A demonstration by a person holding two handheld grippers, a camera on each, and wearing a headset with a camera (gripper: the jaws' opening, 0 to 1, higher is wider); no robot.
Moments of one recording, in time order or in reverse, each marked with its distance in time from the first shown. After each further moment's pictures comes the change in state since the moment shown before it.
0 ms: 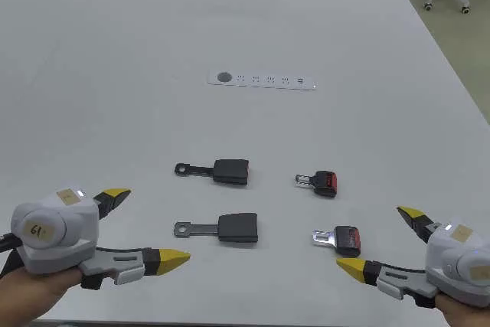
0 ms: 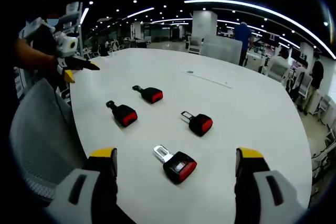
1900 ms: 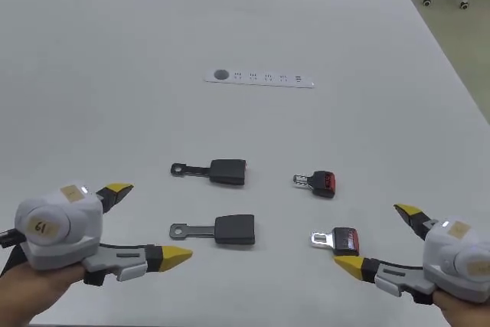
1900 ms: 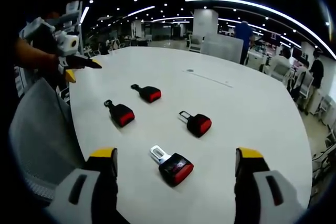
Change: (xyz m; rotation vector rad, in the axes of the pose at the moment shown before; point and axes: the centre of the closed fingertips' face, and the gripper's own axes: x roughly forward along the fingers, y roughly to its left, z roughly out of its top) left arm 0.014 0.002 0.004 0.013 0.005 -0.011; right arm 0.005 -0.005 -0.004 0.002 0.025 0.005
